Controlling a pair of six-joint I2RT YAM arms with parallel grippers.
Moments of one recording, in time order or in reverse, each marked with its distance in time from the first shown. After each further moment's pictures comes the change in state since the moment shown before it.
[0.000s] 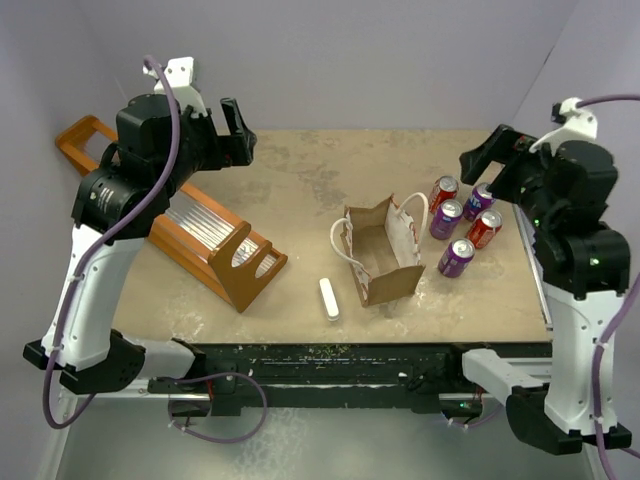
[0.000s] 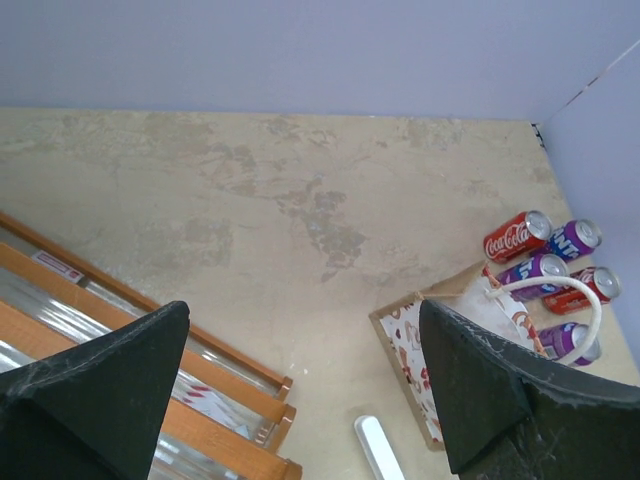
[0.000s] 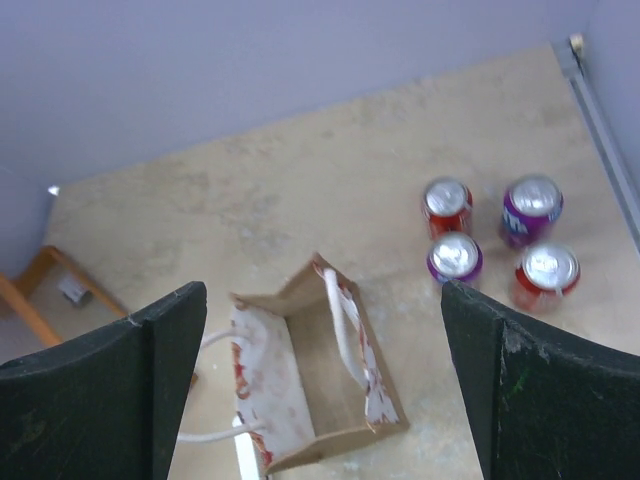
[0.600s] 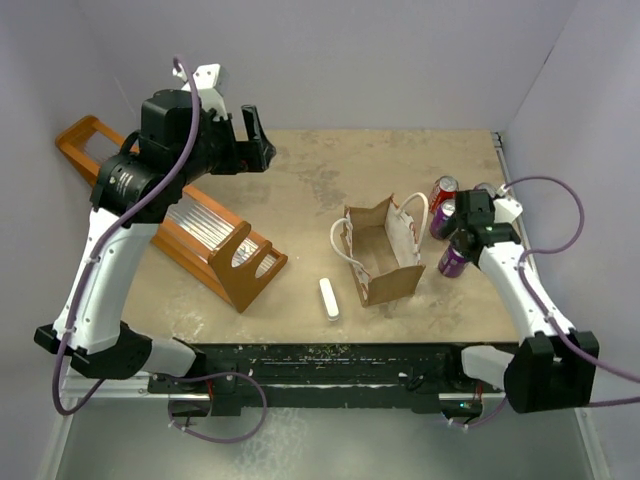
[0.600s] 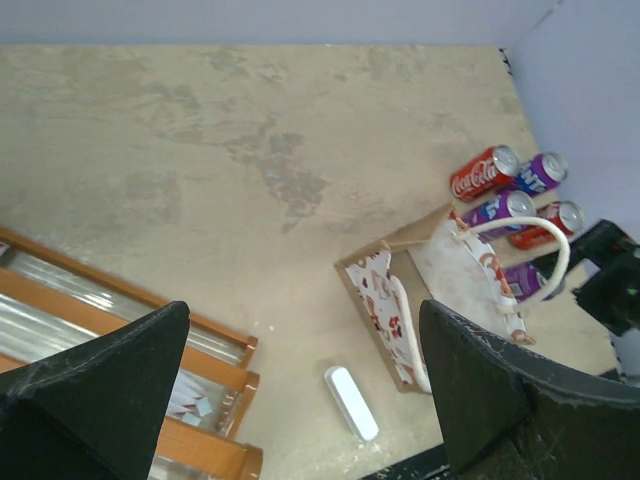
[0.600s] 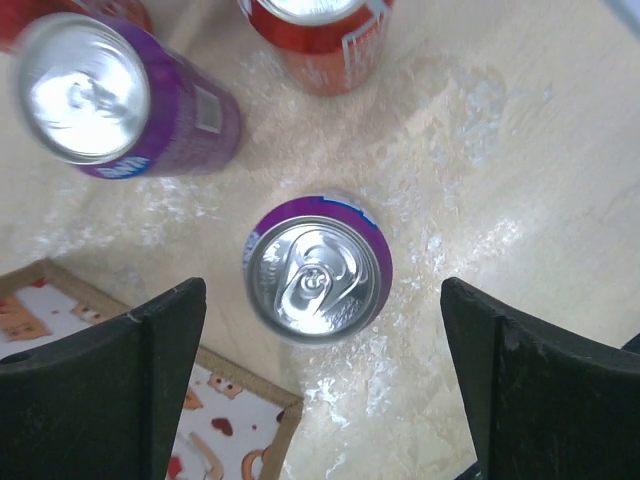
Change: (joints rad) left arm 0.000 0.072 0.020 -0.062 0.163 -0.041; right arm 0.000 0.179 -0.783 0.218 0.417 0.425
